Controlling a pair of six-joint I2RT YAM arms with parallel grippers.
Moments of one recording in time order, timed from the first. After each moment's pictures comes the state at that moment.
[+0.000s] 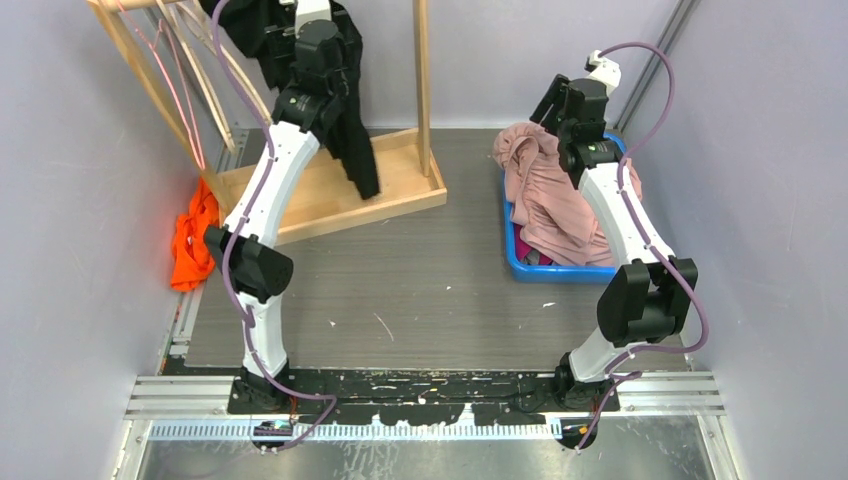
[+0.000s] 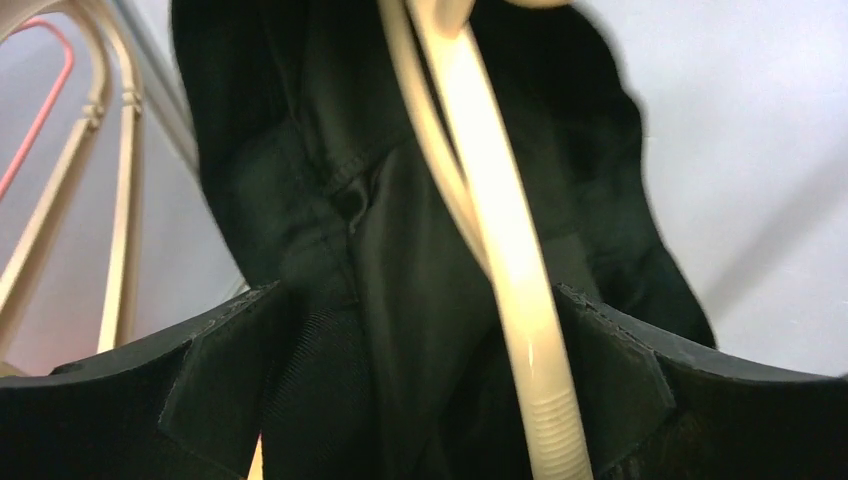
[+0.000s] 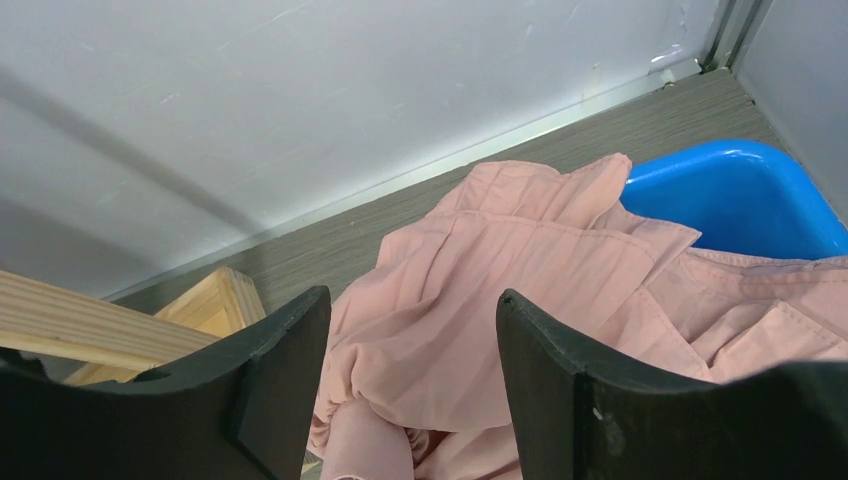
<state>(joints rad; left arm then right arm) -0.40 2.02 2.36 -0.32 -0.77 0.00 0.10 1.61 1.53 -0.19 0.24 0.40</state>
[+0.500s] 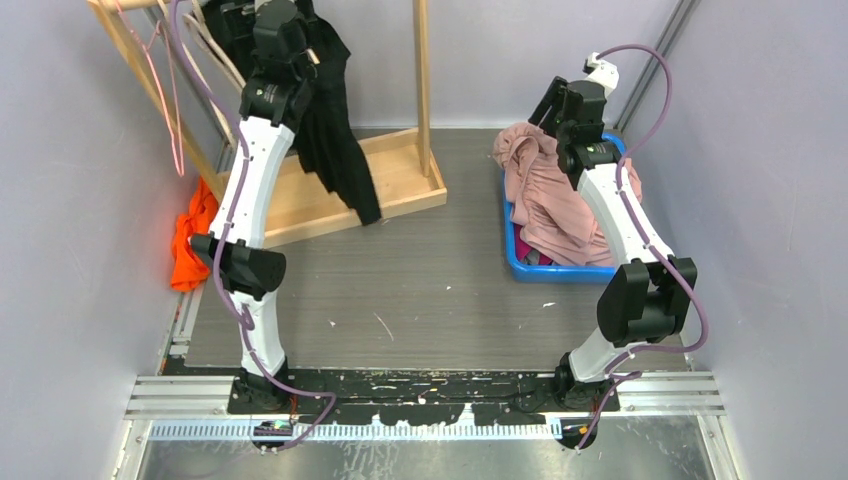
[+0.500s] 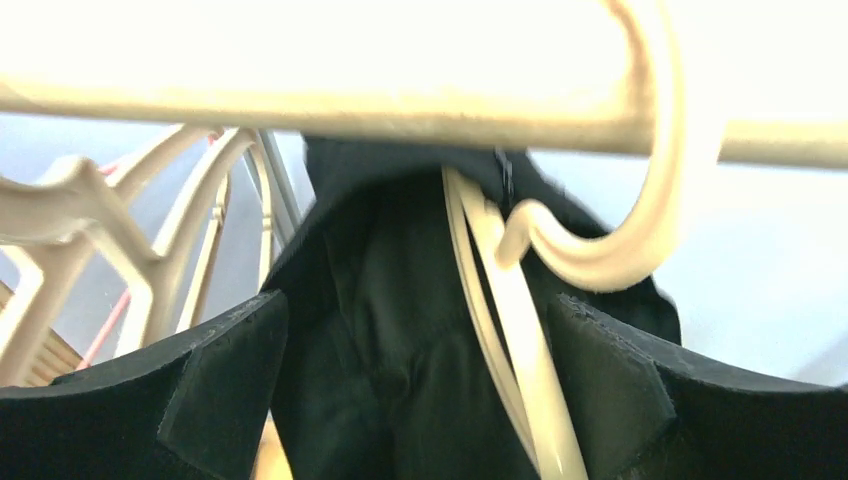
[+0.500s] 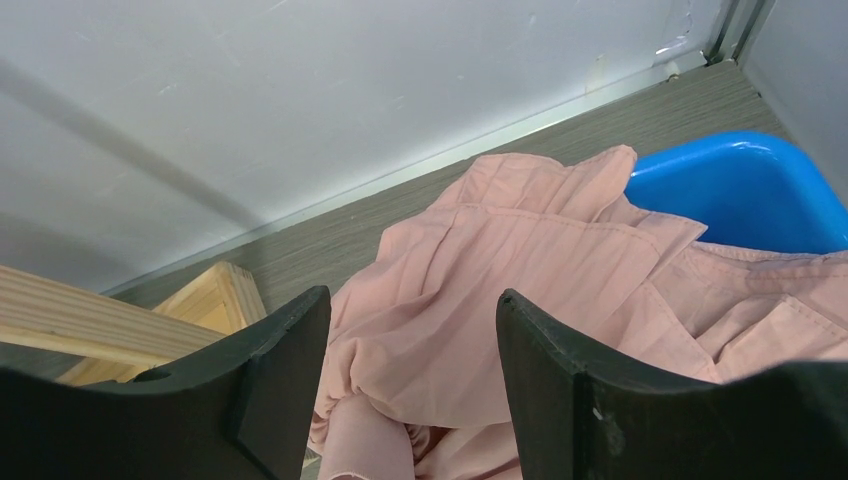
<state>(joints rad) -0.29 2.02 2.47 -0.37 -0.76 0.07 0.10 1.61 1.52 -0.18 0.24 0.40</state>
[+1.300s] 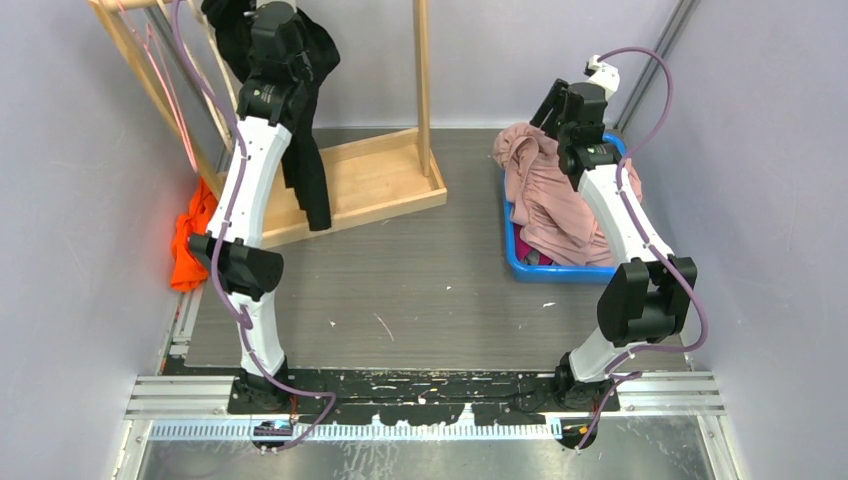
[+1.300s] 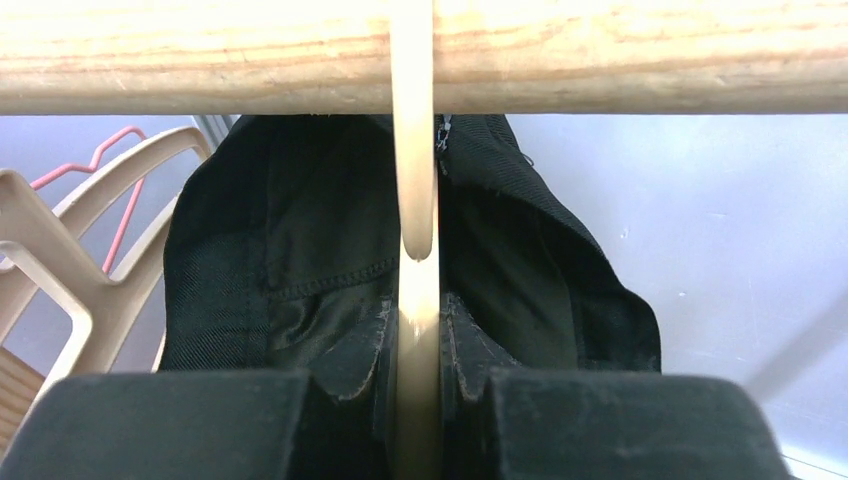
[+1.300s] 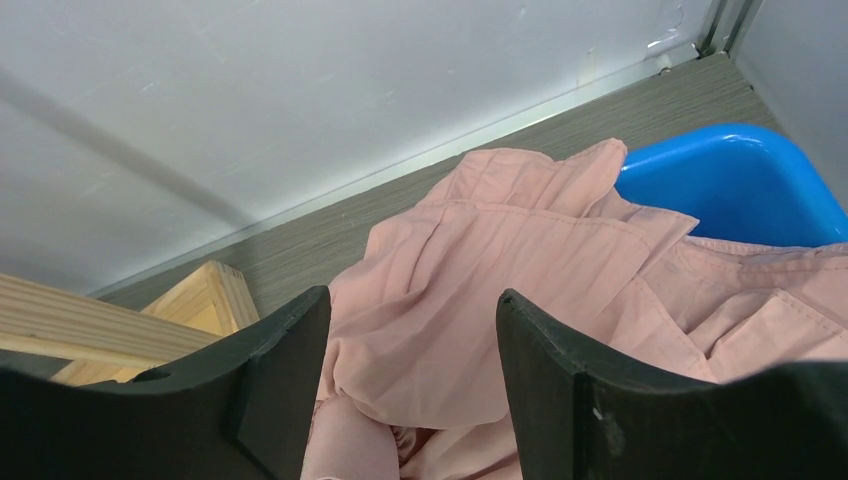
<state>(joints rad) -0.27 2.01 2.46 -0.38 -0.67 0.08 0.09 1.61 1.51 -0.18 0.24 0.40</state>
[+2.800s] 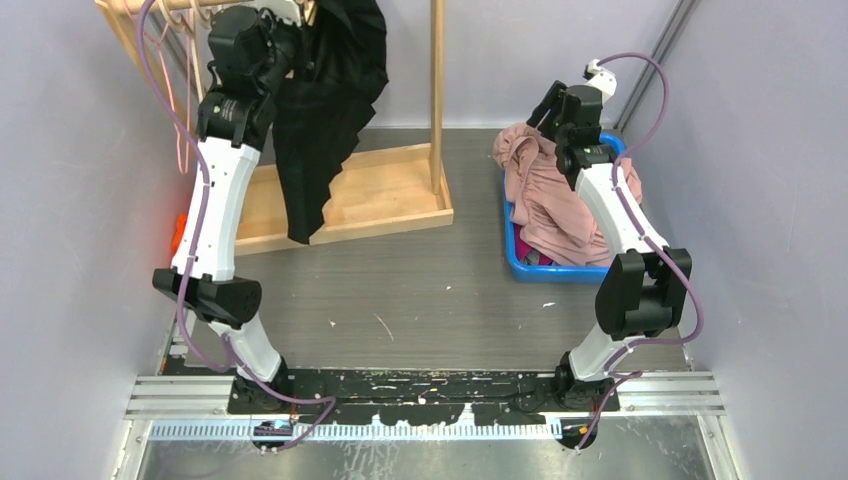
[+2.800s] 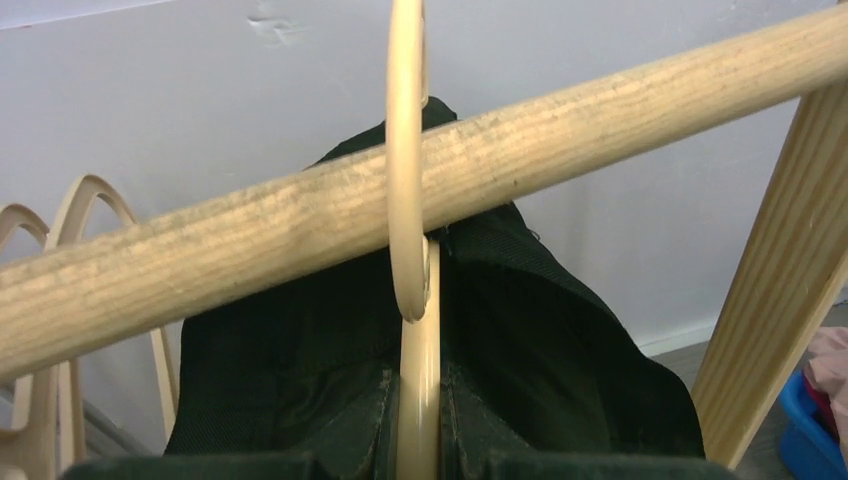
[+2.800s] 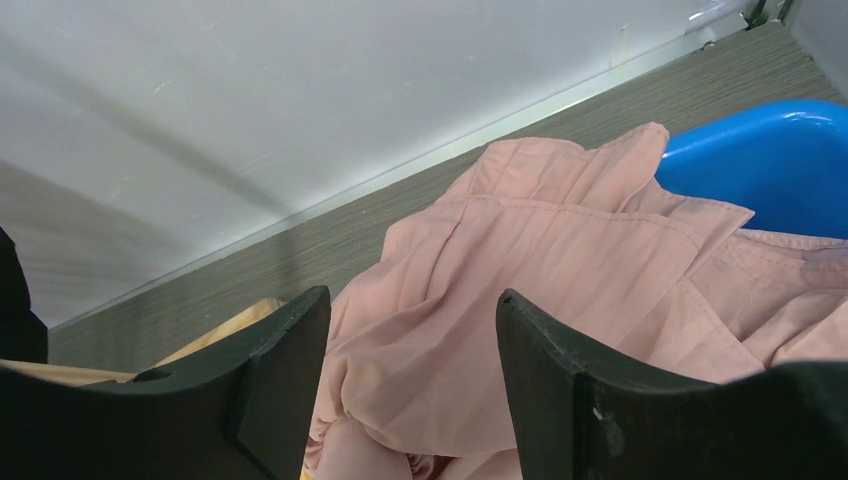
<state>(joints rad) -0.25 1.79 2.35 -0.48 -0.04 0.13 0.08 1.65 1.49 -0.13 0.20 0.47</state>
